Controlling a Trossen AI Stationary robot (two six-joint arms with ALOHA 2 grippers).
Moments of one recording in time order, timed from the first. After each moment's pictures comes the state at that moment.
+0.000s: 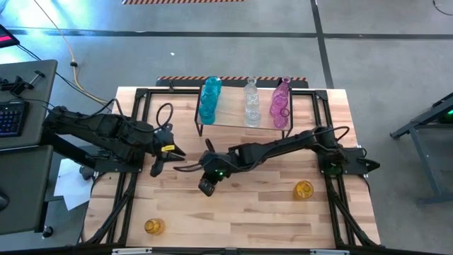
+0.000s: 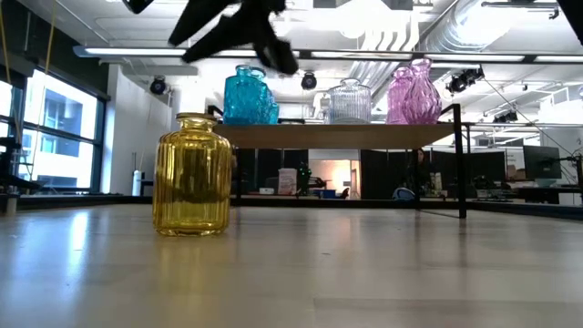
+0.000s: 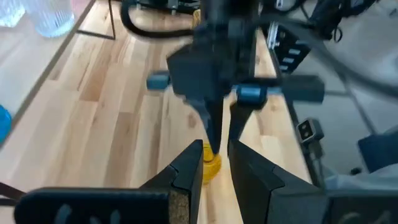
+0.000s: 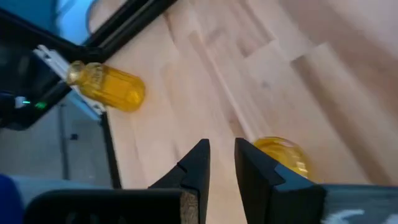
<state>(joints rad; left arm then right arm) -0.25 0.91 1.01 -0.69 -0.05 -0.28 0.20 2.11 1.85 -0.52 -0.03 0.76</state>
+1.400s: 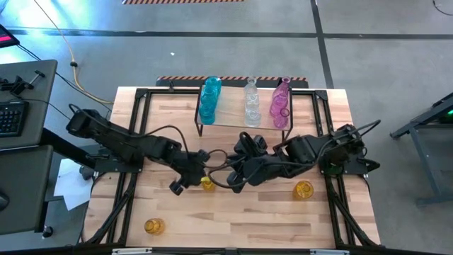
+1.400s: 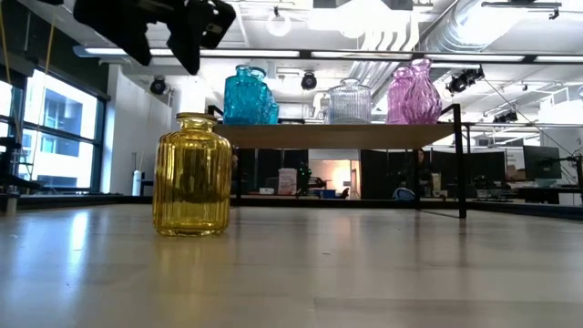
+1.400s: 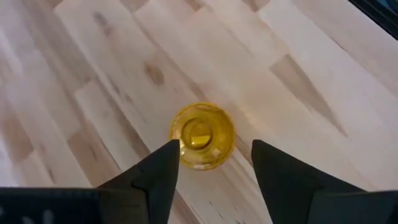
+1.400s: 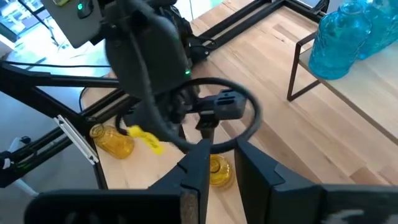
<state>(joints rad) -0.29 1.43 1.08 -0.65 0.06 0.41 0.42 1.87 2.22 -1.12 0.55 0.84</state>
